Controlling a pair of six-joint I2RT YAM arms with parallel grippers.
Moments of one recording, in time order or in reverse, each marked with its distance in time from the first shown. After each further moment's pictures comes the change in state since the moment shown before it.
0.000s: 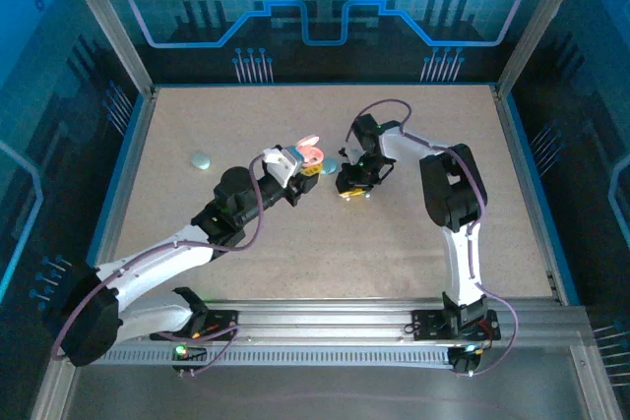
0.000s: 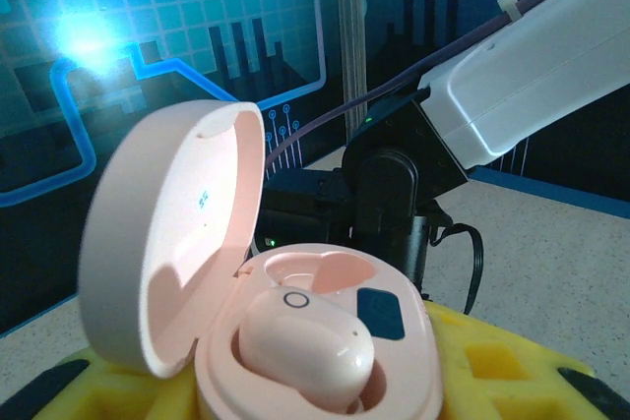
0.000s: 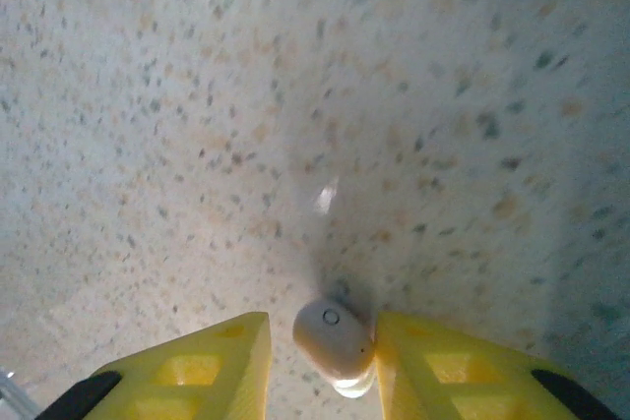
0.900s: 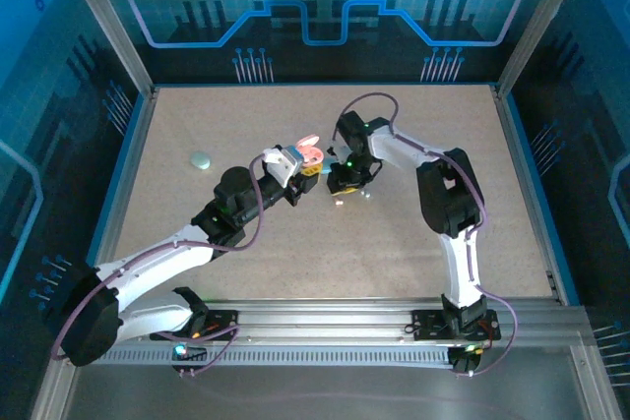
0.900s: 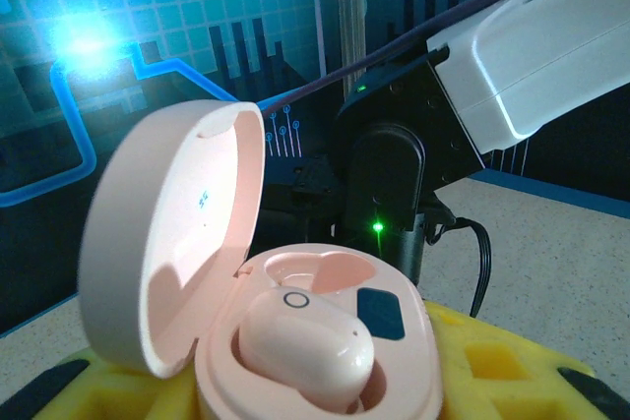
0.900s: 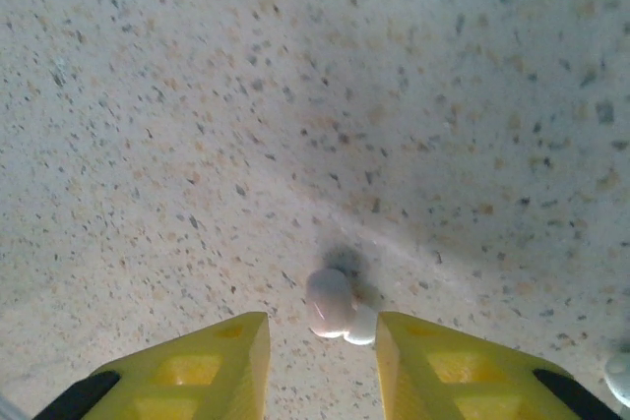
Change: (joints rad) left arm 0.000 0.000 0.000 0.000 0.000 0.000; right arm 0.098 -0.030 0.079 -0.061 0.140 0.018
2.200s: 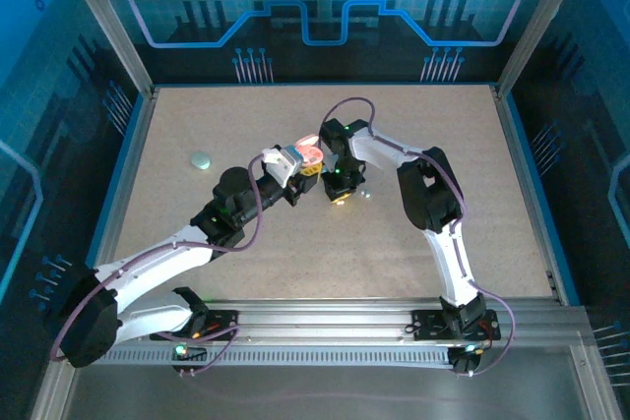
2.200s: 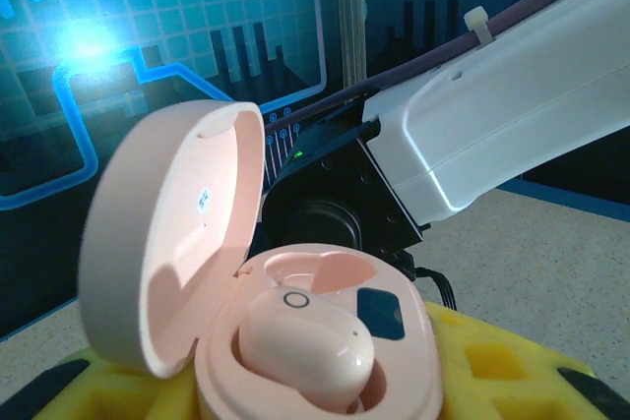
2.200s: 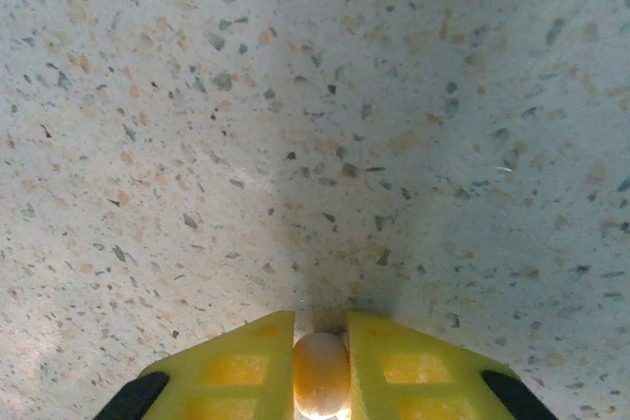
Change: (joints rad) left arm 0.000 -0.008 -0.001 0.000 0.000 0.000; right arm 0.062 0.128 0.128 -0.123 0.126 -0.069
